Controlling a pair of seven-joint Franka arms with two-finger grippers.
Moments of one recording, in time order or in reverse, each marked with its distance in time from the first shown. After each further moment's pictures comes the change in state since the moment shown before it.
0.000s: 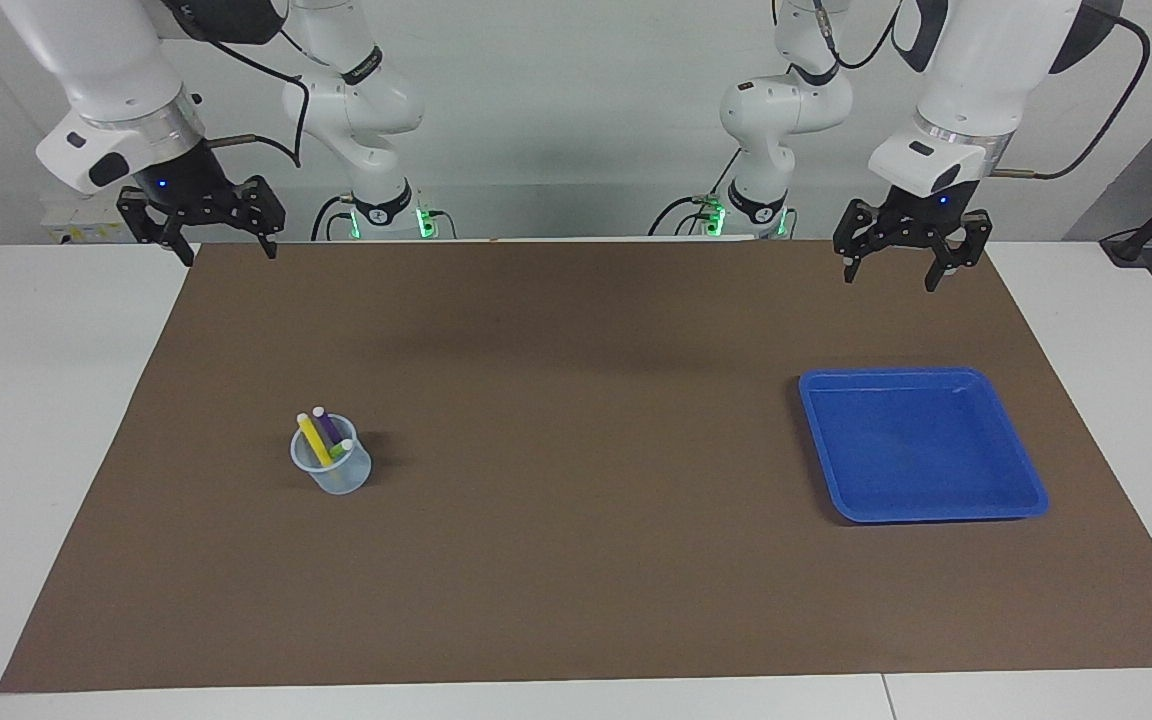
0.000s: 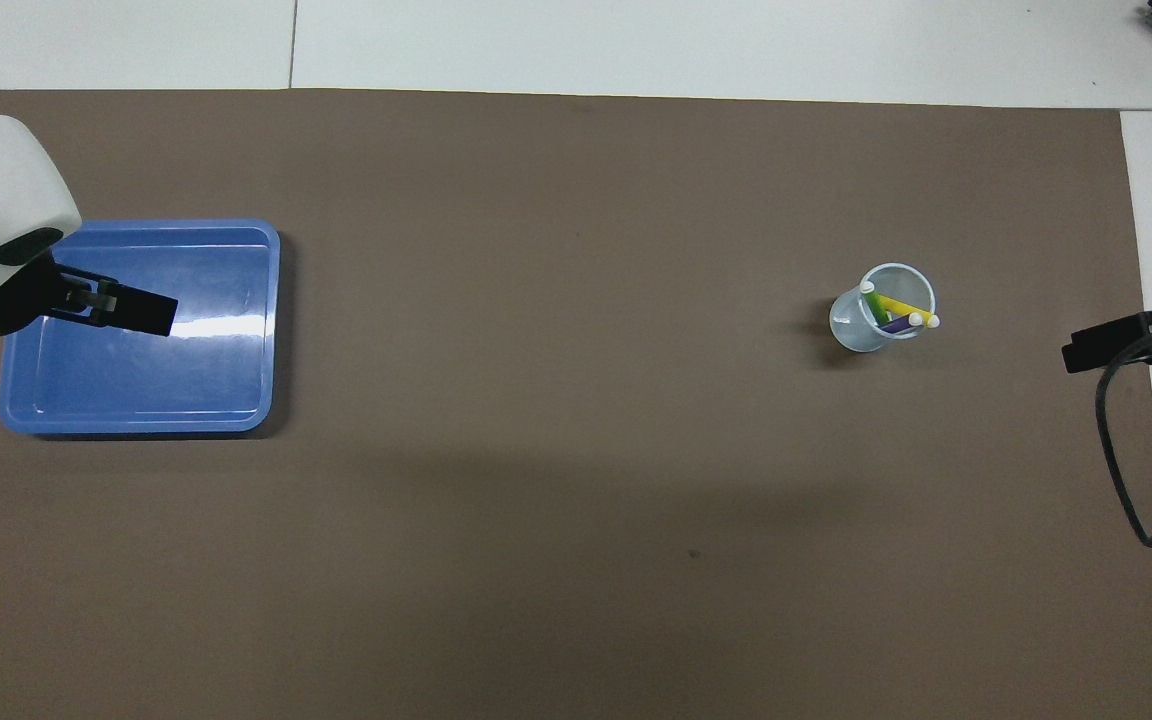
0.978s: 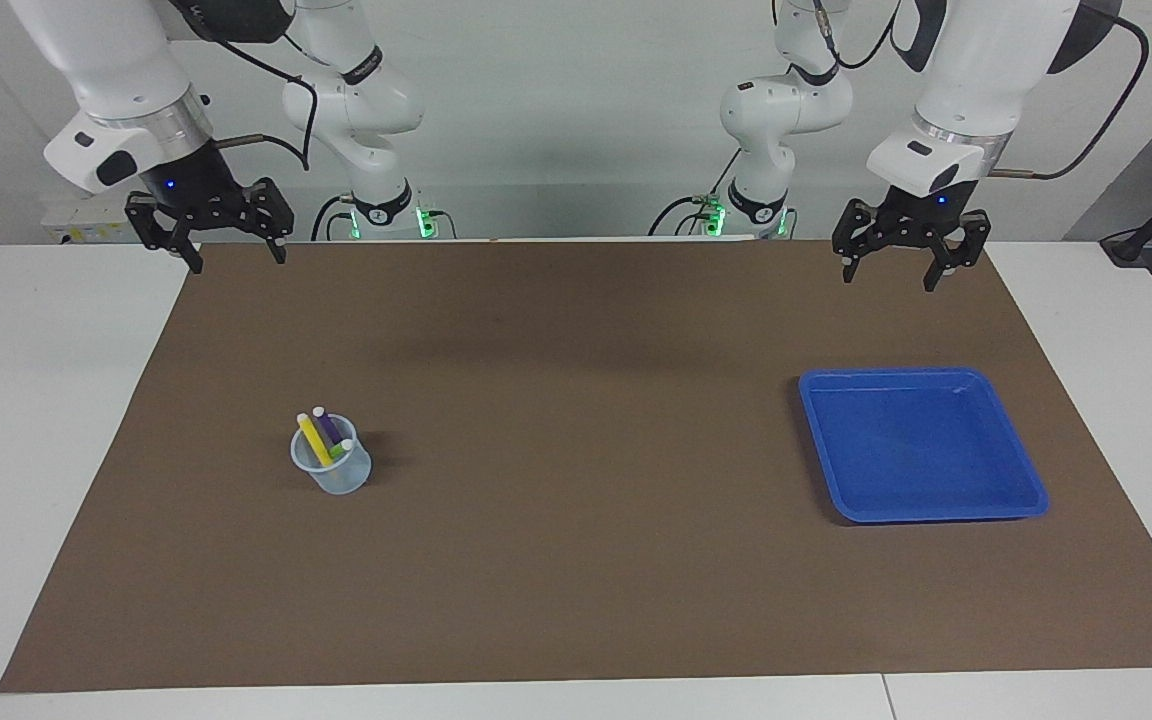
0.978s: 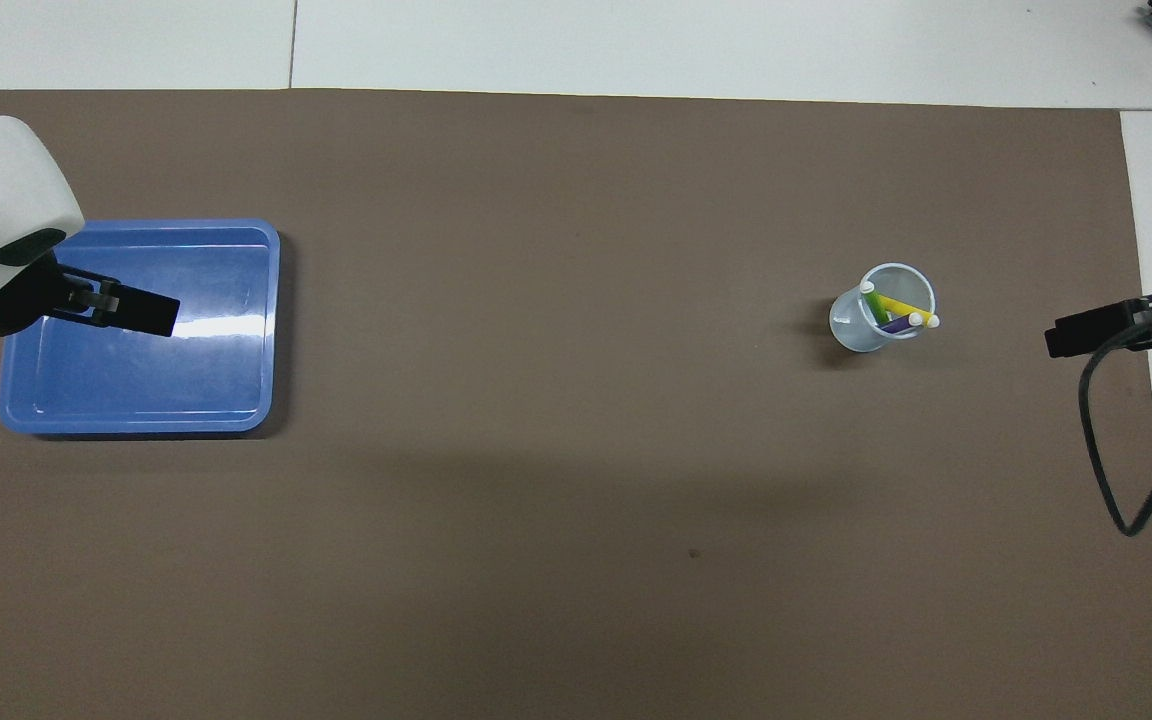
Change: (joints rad) left arm -0.001 0.000 -0.002 0.000 0.000 0.000 0.000; right arm 0.009 0.000 0.005 -0.004 0.024 0.047 0.000
